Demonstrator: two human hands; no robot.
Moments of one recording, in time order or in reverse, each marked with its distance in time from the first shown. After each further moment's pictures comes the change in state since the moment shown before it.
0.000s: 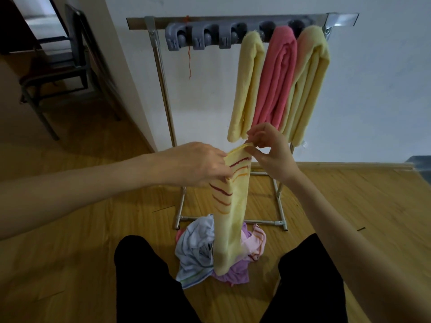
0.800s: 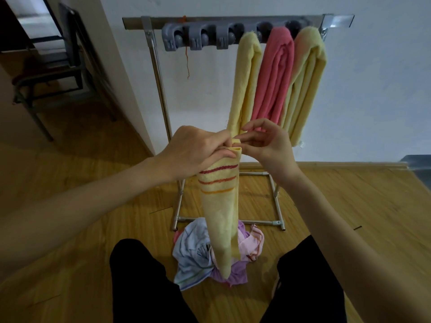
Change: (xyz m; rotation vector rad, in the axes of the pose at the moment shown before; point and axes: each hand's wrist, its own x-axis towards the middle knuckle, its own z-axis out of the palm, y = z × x) left_hand 0.007 -0.010 0.003 -0.016 0.422 -0.381; right_hand -0.001 -0.037 0.001 0.487 -0.014 0.139
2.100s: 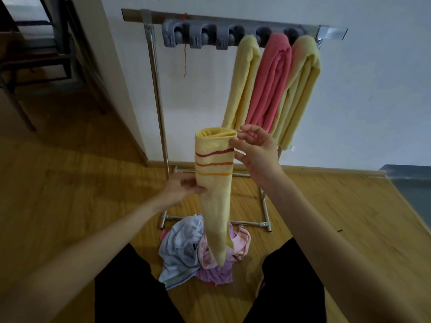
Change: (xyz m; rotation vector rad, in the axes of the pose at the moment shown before) left_hand -0.098 -0.017 0.103 -1.031 -0.110 -0.944; right_hand 0.004 0.008 0.019 0.378 0.178 0.258
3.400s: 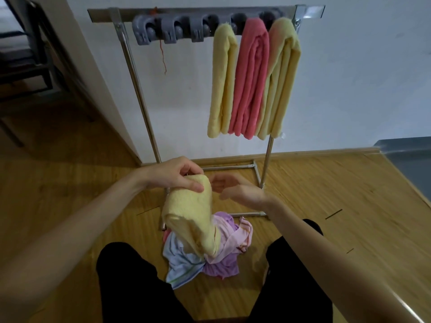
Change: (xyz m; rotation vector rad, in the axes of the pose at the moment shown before) left_hand 0.013 0.088 -0.016 0.384 -0.617 0.028; right_hand -0.020 0.068 -0.052 -0.380 -0.685 0.282
